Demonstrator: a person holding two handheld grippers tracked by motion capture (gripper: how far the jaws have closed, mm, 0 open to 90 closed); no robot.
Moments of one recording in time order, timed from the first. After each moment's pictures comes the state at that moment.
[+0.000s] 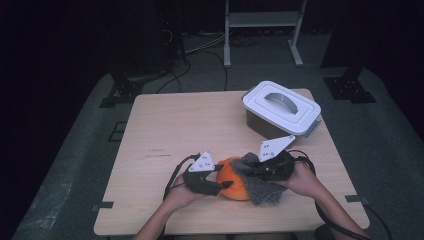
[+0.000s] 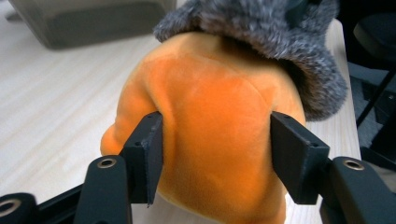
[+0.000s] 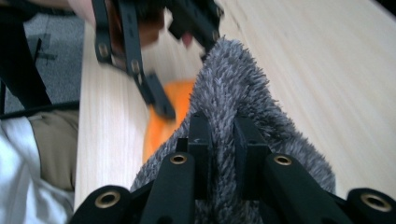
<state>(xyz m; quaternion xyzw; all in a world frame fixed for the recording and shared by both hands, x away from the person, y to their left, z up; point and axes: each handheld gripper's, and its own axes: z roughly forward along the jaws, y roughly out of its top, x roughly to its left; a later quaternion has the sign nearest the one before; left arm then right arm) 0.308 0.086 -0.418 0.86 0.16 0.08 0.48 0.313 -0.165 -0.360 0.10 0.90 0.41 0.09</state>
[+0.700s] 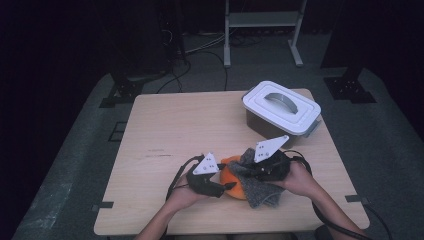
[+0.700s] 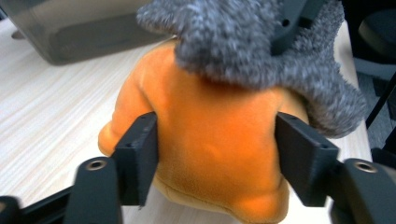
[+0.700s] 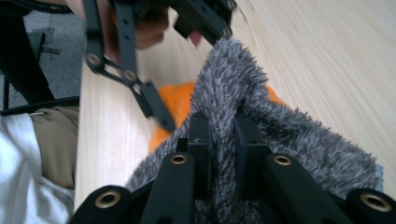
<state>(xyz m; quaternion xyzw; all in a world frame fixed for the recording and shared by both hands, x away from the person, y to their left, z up) 0.306 0.079 -0.420 0.86 0.15 0.10 0.48 0.316 -0.157 -0.367 0.10 0.91 0.40 0.07</state>
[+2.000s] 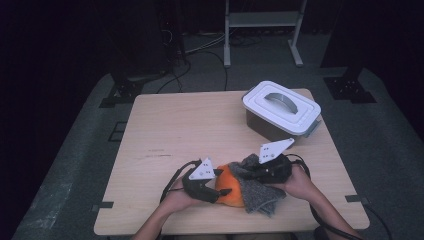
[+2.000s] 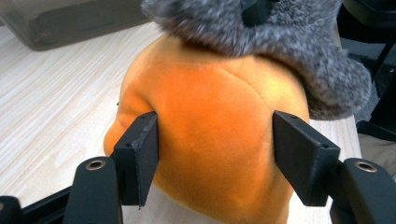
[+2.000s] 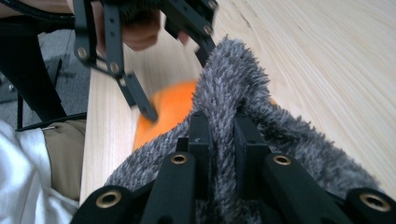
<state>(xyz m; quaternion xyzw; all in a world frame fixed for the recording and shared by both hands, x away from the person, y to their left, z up) 0.301 0.092 -0.429 0.87 0.13 0.09 0.46 0.319 -0.172 -0.390 0.12 0.89 0.44 0.05</state>
